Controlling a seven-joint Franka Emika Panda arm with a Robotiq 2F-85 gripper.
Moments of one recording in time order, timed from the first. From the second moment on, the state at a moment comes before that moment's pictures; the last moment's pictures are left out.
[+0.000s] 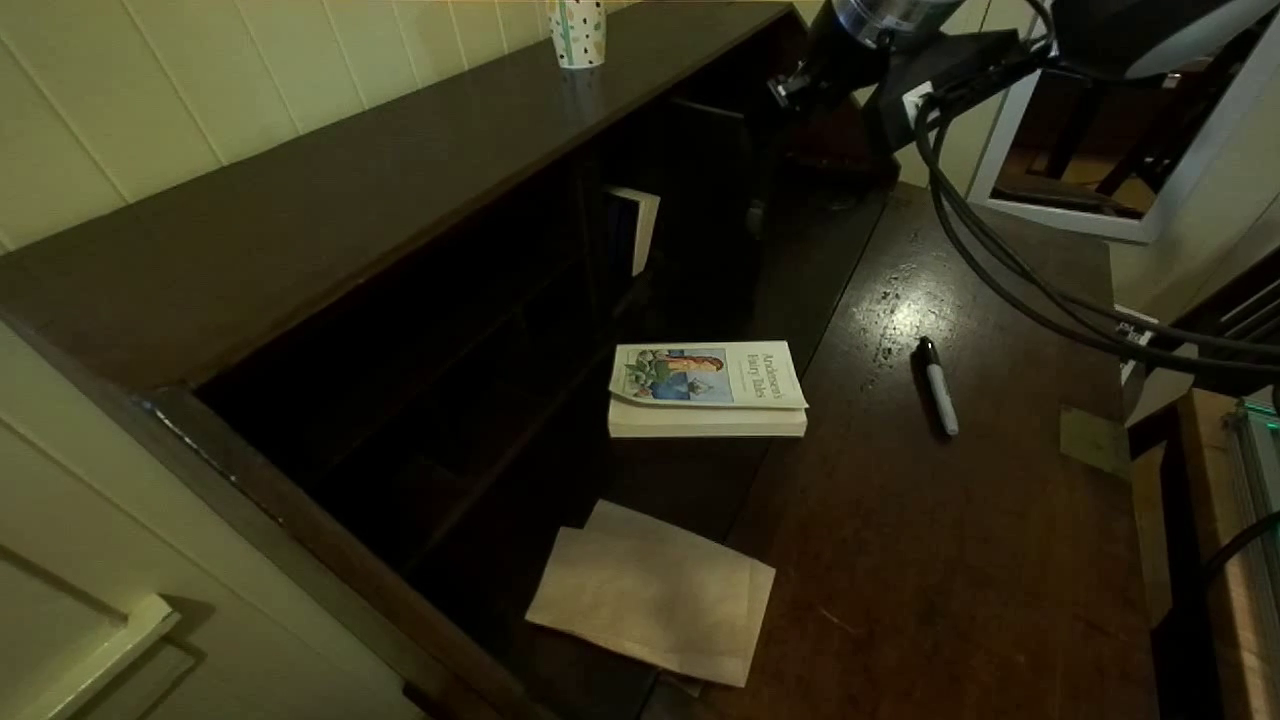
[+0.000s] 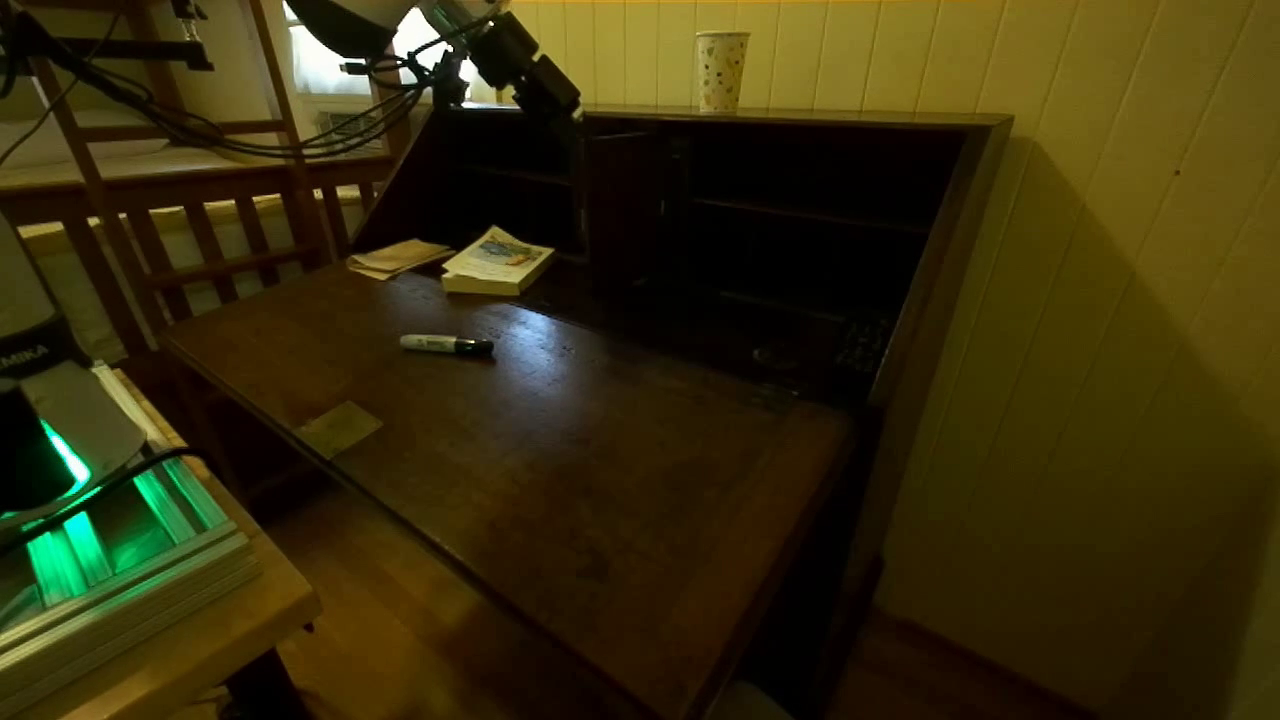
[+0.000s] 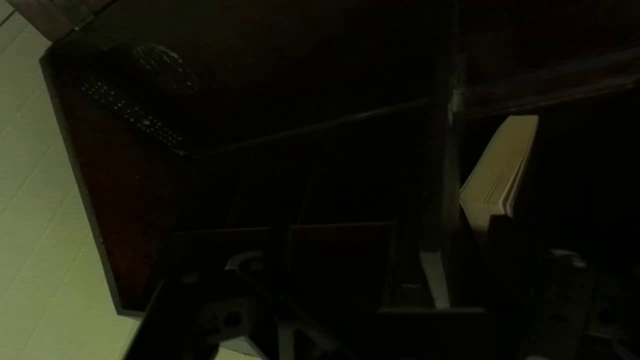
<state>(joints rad) -0.13 -0.04 -0.10 -2.35 -1.21 2.76 1.26</state>
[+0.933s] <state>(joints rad) -0.17 -0.04 -0.15 -2.35 -1.21 2.63 1.26</state>
